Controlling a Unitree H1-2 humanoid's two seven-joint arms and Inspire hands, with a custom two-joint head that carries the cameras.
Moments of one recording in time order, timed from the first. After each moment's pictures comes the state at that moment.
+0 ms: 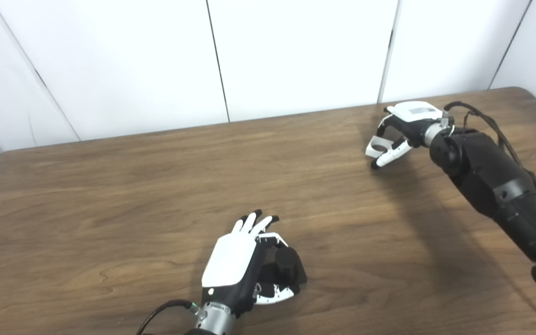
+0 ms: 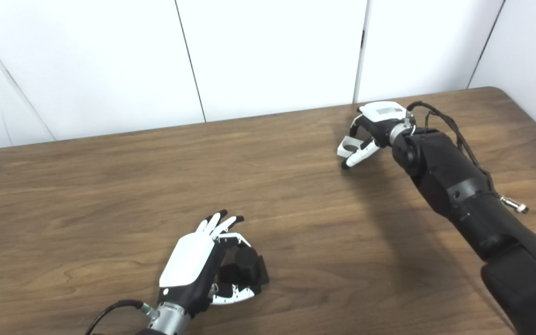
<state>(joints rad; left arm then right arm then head) 0.08 0.04 -0.47 -0.36 1.03 0.22 -0.20 -0.74 -0.57 0.43 0.52 -0.84 0.18 0.34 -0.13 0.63</state>
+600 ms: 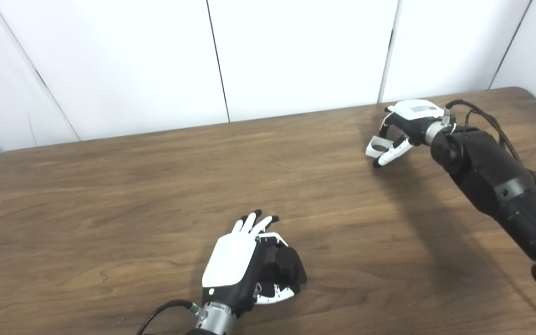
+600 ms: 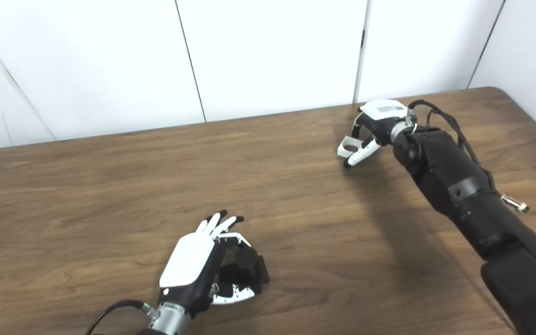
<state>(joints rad) 0.08 0.04 -0.47 -0.36 1.03 0.22 -0.19 -0.75 -0.57 0.43 0.52 -0.83 0.18 0.34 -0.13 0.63</state>
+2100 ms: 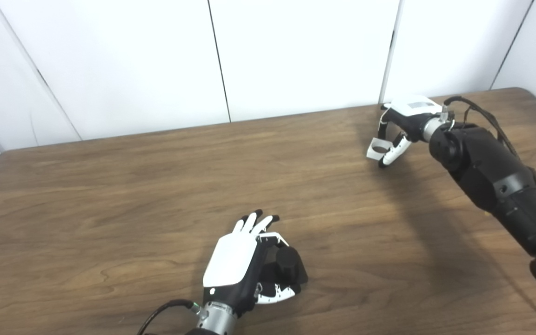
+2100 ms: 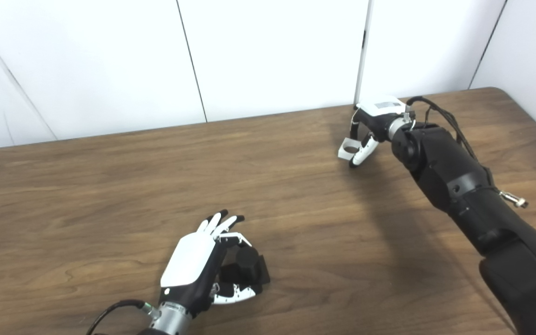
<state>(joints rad) 0.08 0.03 -0.47 -0.35 1.03 0.22 -0.19 -0.76 -0.57 0.43 0.53 -0.81 0.17 0.31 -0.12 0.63</state>
